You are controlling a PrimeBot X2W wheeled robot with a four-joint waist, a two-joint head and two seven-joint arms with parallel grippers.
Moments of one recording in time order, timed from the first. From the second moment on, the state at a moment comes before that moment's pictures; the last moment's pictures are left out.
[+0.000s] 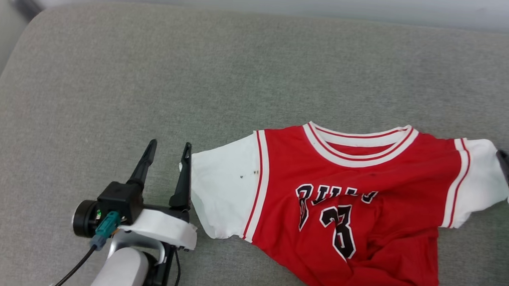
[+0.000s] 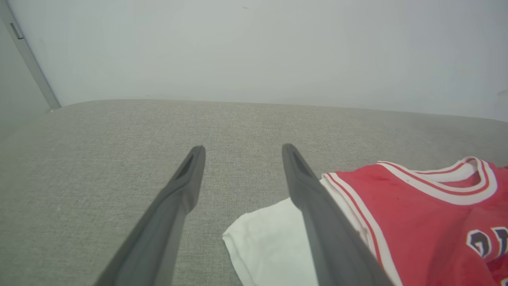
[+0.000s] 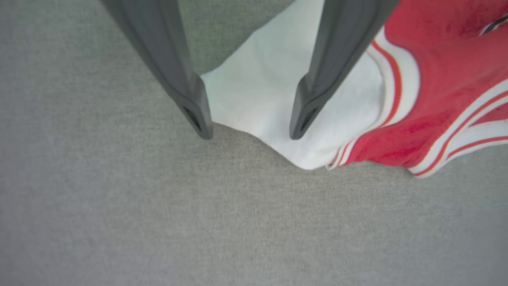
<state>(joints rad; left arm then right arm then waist) -0.23 0.20 -0.31 0.14 -0.36 0.12 -0.26 -0.42 -0.30 -0.28 0.29 0.25 0.13 0.71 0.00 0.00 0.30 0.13</state>
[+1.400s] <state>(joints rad) -0.35 0.52 -0.33 0.30 -0.64 -0.09 0.62 0.08 -0.08 -0.02 -0.19 0.20 0.13 0.10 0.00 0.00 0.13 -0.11</state>
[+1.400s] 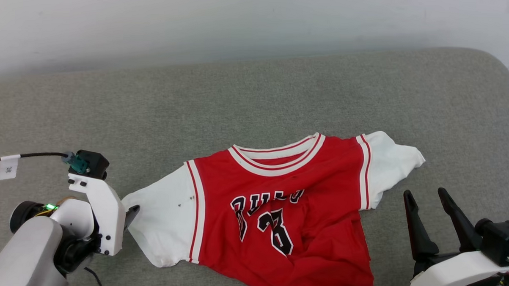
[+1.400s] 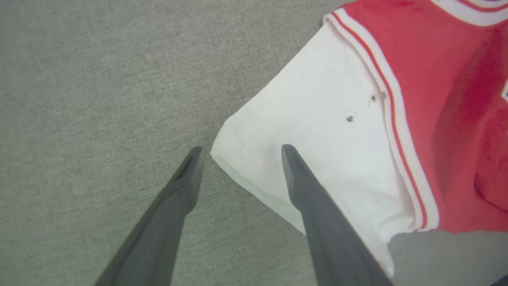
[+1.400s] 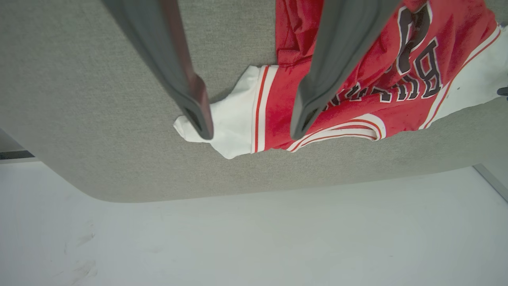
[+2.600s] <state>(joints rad) -0.40 0.44 -0.36 0.09 -0.57 0.03 0.43 -0.37 -0.30 -0.27 0.24 0.48 0.13 0.80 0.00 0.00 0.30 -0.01</state>
